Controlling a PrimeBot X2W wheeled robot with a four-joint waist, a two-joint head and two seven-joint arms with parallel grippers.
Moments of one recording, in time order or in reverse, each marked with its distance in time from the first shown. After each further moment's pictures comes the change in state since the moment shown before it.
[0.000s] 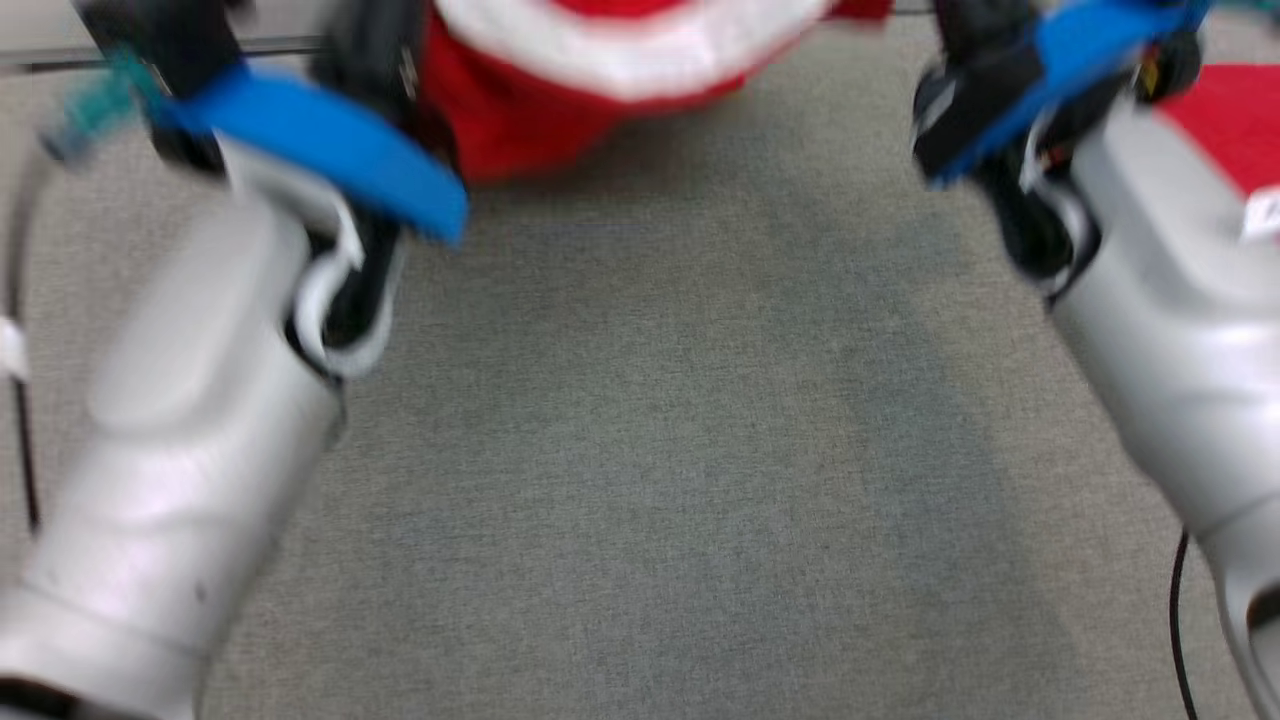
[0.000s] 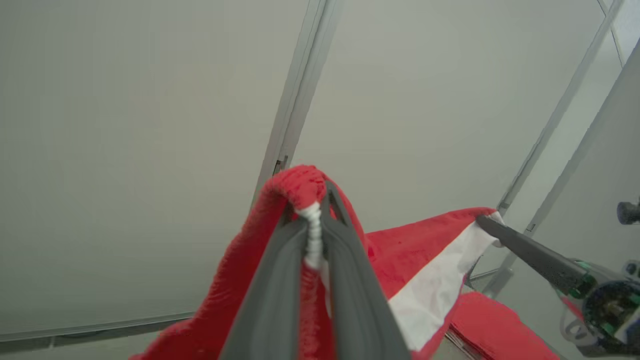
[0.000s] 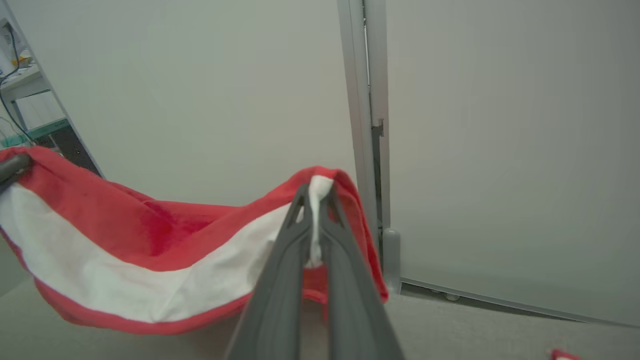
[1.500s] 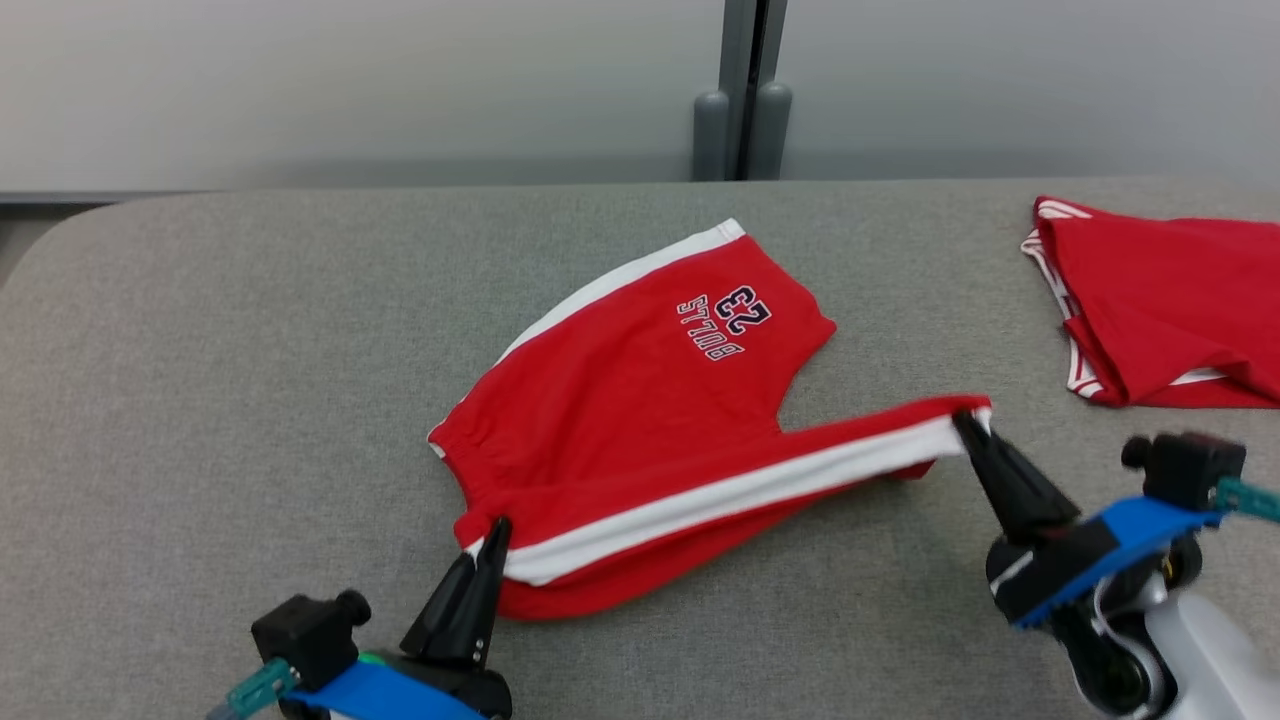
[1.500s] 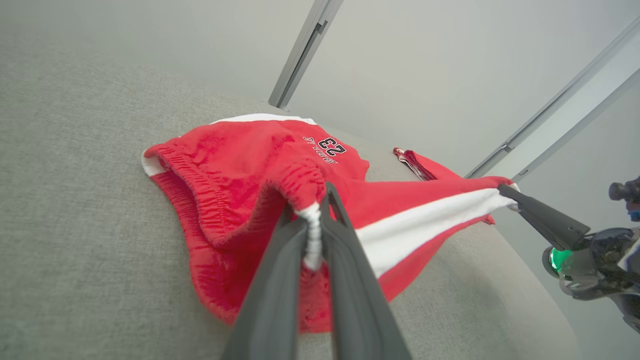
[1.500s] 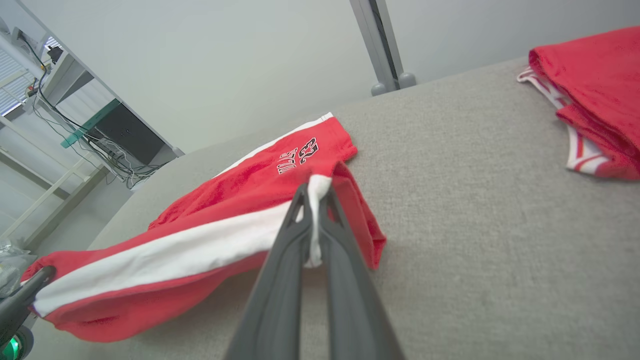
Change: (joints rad) left arm 0.989 0.000 0.149 -0.419 0.156 0.005 0.009; right arm 1.020 -0.081 -0.389 -0.630 -0.022 0.000 0.218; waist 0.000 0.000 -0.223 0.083
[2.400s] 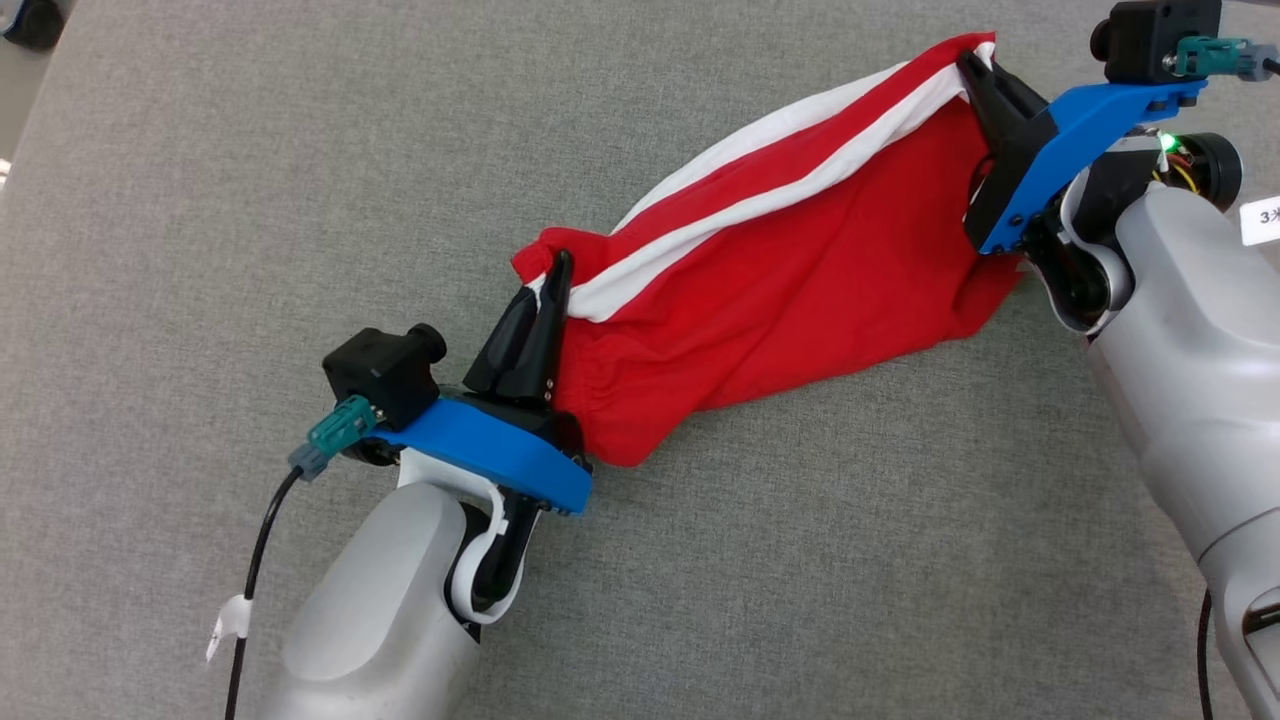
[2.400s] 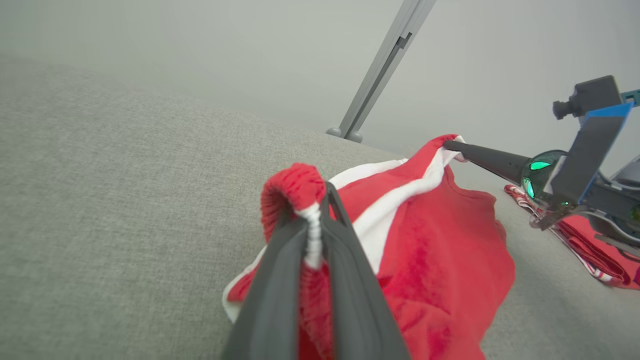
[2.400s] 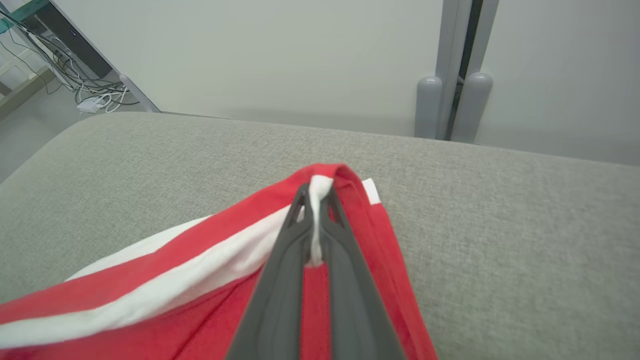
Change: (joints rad) left arm -0.501 -0.198 0.028 0.289 0.138 -0.005 -0.012; right arm -0.937 0.095 0.193 0.793 -0.159 0.000 0.025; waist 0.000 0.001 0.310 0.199
